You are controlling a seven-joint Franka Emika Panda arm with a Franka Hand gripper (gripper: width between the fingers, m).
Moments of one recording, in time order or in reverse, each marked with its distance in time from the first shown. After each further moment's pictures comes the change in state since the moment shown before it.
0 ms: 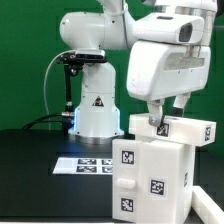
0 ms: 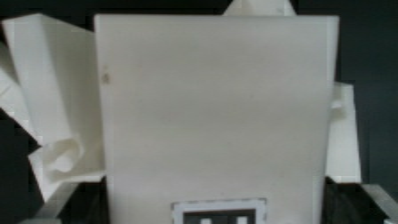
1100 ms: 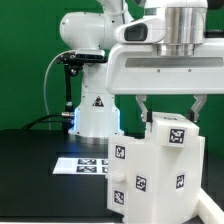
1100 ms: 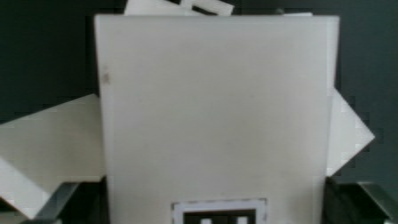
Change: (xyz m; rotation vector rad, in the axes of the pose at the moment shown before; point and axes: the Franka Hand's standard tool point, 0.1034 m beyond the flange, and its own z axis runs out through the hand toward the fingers) arm 0.002 -0.003 0.000 0.111 0.034 0.894
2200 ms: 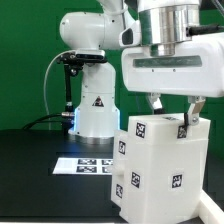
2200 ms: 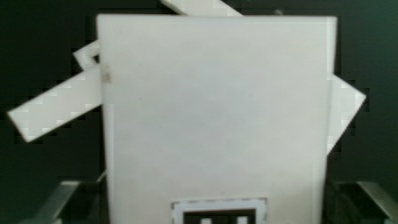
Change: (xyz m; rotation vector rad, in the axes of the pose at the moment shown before) arm 0.003 -0.006 0.000 0.131 0.027 0.968
